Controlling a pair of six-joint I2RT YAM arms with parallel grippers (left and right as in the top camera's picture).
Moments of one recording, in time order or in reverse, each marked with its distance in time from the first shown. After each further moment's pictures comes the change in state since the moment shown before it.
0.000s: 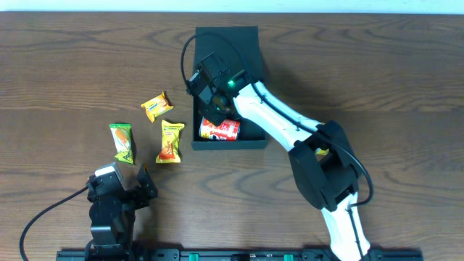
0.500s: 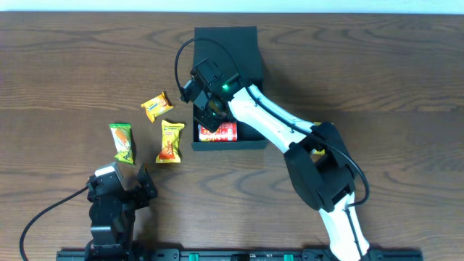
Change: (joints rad) left arm 0.000 0.000 0.000 0.000 0.000 0.000; right arm 0.024 0.013 0.000 -0.023 -0.060 -0.021
